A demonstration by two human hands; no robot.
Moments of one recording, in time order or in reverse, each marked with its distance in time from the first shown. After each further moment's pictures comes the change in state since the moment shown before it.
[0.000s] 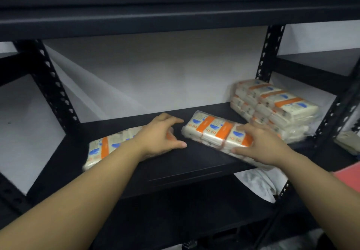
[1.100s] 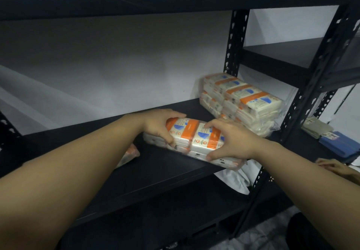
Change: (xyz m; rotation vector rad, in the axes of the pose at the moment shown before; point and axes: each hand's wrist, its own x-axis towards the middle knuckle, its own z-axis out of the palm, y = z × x) left_hand 0.150 0.045 0.034 -0.026 -0.507 0.157; right_hand 0.028 0.040 -0.013 0.069 -0.151 -0.162
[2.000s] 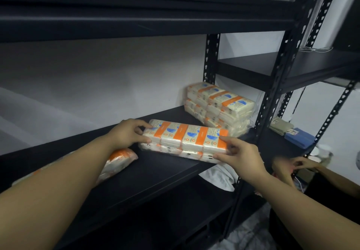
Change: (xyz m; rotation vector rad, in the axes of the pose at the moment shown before) left_hand -0.051 -0.058 0.015 -0.295 0.315 -0.065; right_hand -0.088 -0.016 0.053 0.511 0.563 0.377
